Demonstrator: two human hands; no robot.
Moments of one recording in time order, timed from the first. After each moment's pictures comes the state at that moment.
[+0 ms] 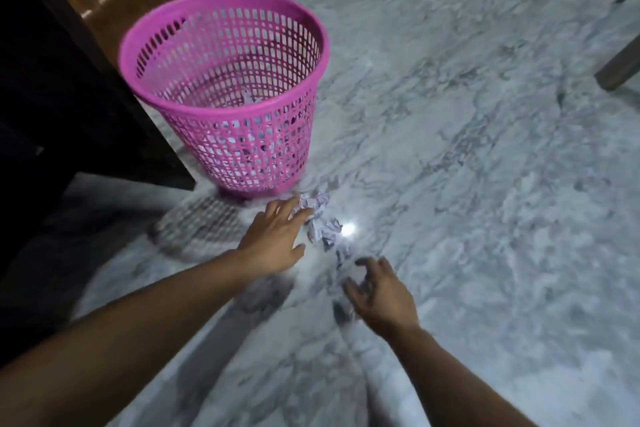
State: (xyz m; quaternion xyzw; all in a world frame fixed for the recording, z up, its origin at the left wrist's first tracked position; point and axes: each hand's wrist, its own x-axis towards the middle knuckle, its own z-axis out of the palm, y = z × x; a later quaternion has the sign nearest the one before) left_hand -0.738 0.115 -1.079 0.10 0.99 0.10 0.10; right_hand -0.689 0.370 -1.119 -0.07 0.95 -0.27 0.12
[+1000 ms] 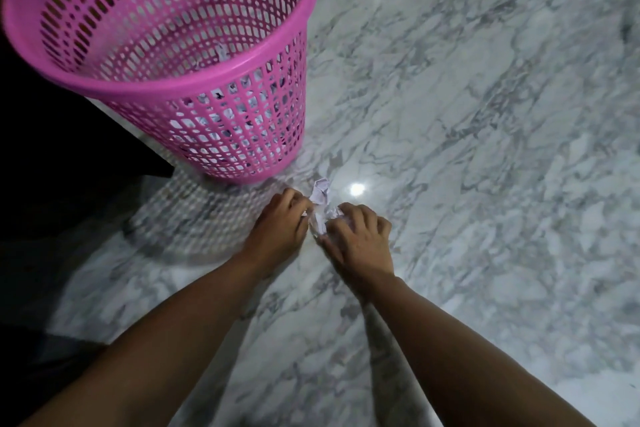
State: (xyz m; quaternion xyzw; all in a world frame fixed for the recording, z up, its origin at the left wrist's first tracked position) left_hand -0.774 0.117 -1.180 0.08 0.97 0.21 0.01; right_hand -0.769 0.319 -1.198 -0.21 0.97 -0.15 -0.02
